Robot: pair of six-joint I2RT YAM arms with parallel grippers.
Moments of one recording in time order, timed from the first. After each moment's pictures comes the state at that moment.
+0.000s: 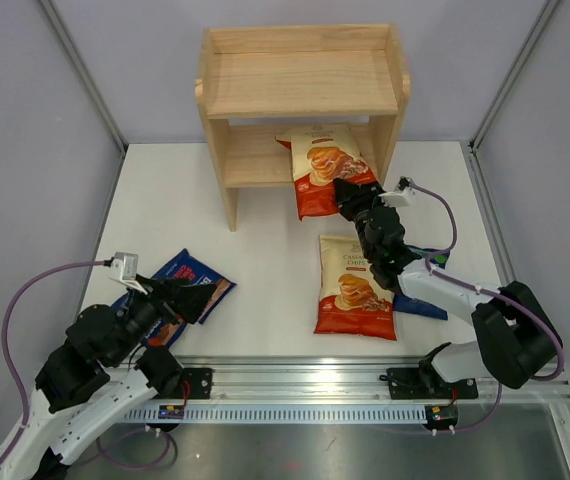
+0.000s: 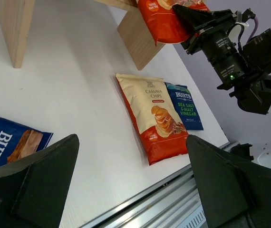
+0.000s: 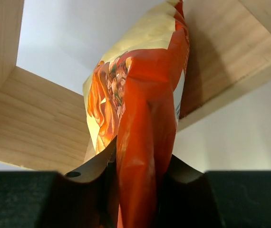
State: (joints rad) left arm -0.80 0.12 0.70 -0.68 -0.23 -0.63; right arm 0.59 1.40 0.70 0.78 0.46 0.94
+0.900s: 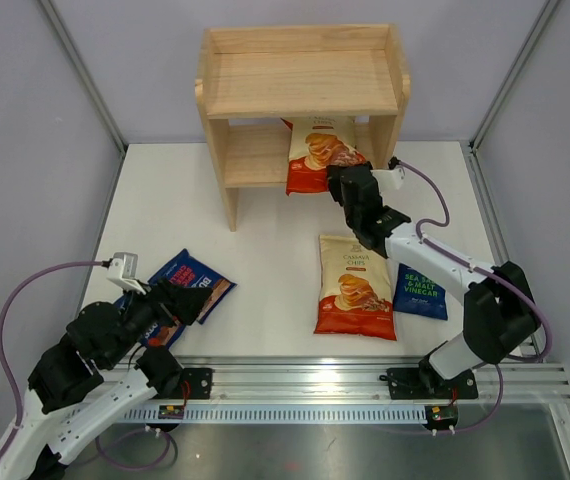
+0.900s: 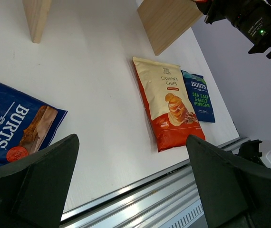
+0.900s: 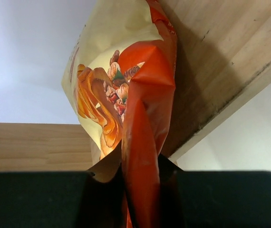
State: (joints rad) left arm -0.80 0.16 0.76 -0.83 -0.26 -0.69; right arm 0.60 1.52 1.10 0.15 0.56 1.33
